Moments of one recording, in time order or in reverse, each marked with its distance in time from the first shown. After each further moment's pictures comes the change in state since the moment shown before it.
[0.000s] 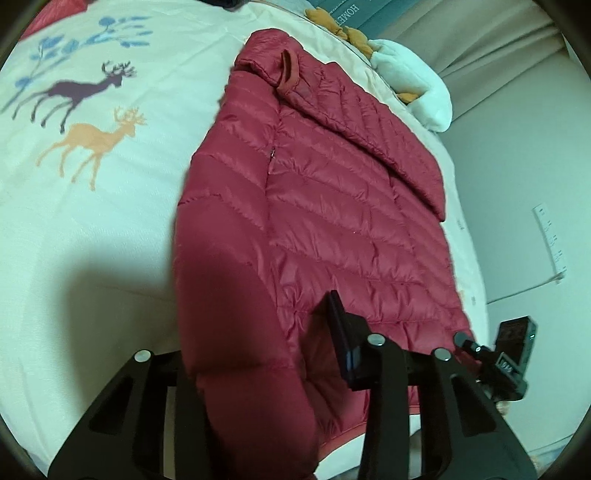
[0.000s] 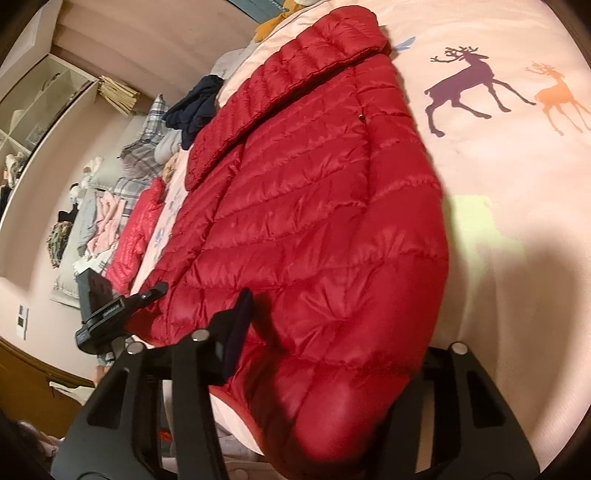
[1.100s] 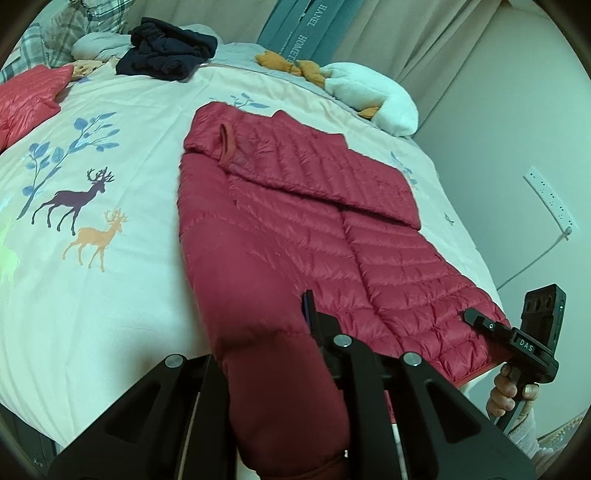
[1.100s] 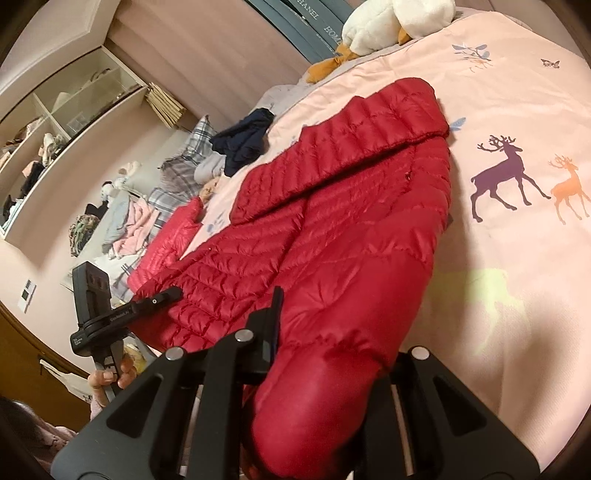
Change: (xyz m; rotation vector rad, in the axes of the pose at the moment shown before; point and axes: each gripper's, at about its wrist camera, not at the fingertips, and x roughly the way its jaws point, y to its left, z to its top) left arm -0.051 -0.065 -0.002 0.214 -0.159 0.056; right arm -0.047 0.046 0.009 -0.145 -0.165 0.110
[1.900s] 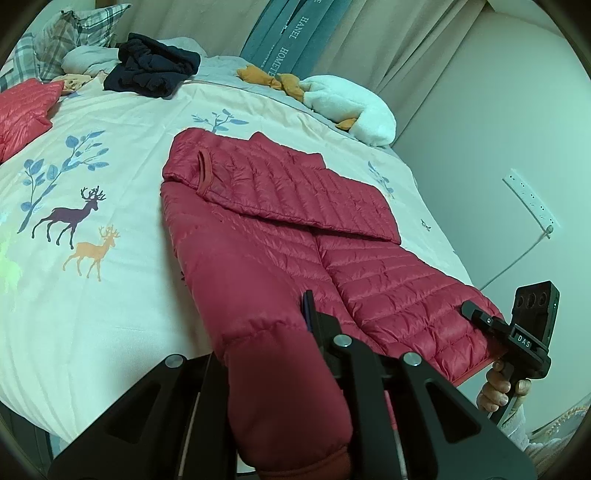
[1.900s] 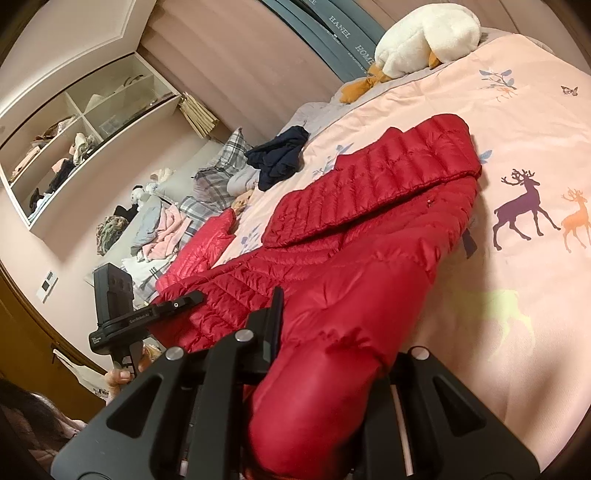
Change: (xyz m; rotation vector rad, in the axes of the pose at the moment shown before) left arm -0.025 -0.005 0.009 0.031 -0.038 -0.065; right arm -0.027 0.022 0.011 -0.055 -0.060 0.112
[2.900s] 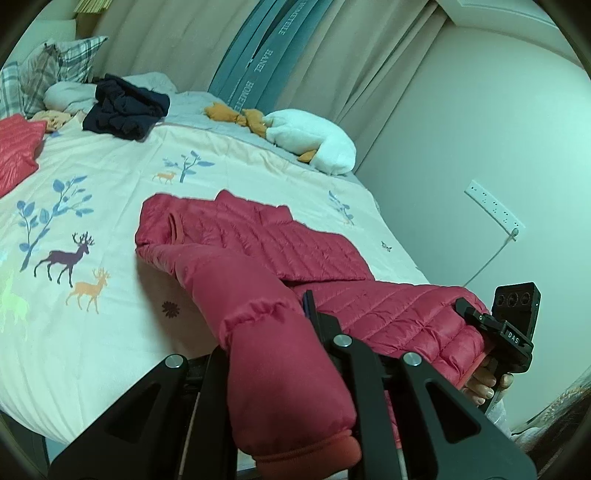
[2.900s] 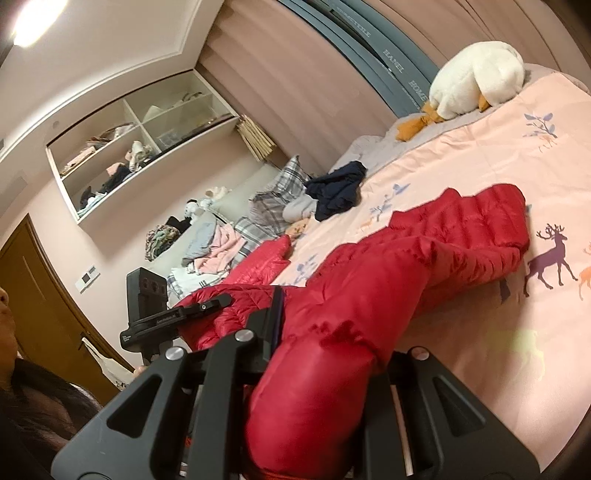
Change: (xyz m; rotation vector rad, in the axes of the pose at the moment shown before) left arm -0.060 -0.021 0.015 0.077 -0.116 -0.119; right arm -0.052 0.039 0.022 -0.108 -0.111 0.198
